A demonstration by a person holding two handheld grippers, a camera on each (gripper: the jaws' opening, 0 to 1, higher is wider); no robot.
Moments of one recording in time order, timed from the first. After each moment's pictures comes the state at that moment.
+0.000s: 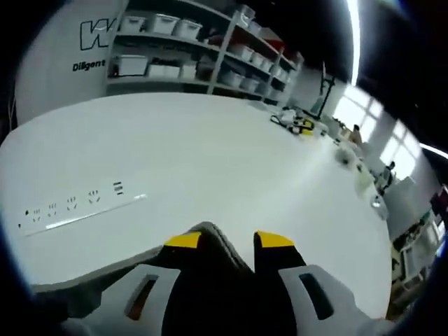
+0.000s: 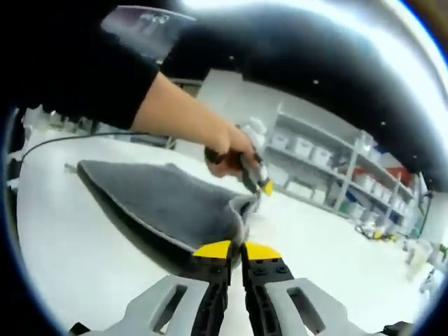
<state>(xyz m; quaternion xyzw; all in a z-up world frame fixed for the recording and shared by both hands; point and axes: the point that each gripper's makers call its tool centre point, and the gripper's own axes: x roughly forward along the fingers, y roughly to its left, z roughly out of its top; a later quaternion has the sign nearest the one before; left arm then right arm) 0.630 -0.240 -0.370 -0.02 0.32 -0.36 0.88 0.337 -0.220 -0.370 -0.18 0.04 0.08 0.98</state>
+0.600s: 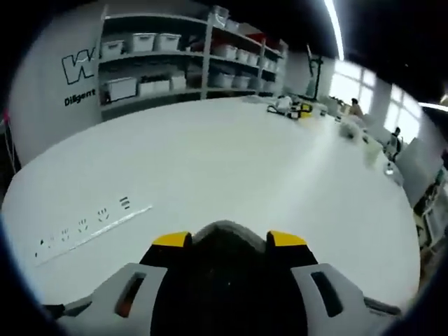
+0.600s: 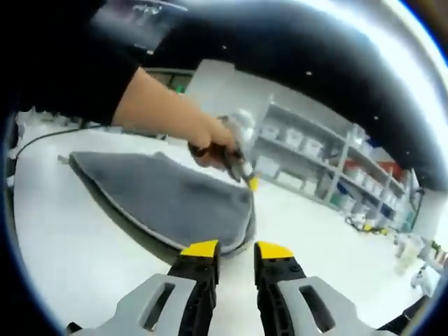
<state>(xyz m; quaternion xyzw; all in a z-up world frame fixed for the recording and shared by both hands) 0.631 -0.234 -0.380 0.07 0.29 -0.37 0.88 0.329 -0.241 -0.367 -0.18 0.04 0.05 0.98</state>
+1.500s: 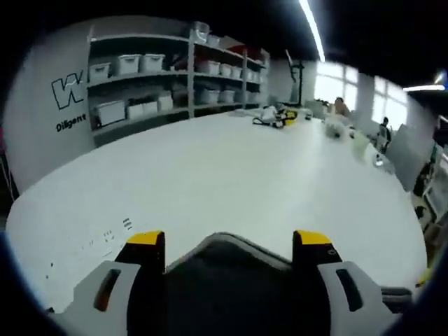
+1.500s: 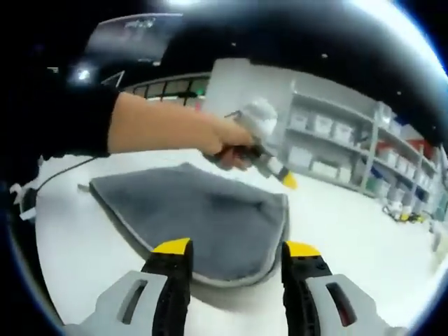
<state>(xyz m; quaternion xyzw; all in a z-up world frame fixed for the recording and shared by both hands) 0.622 -0.226 -0.339 0.14 0.19 -0.40 0.89 0.354 -0.215 -0.358 -0.12 0.08 0.15 0.98</state>
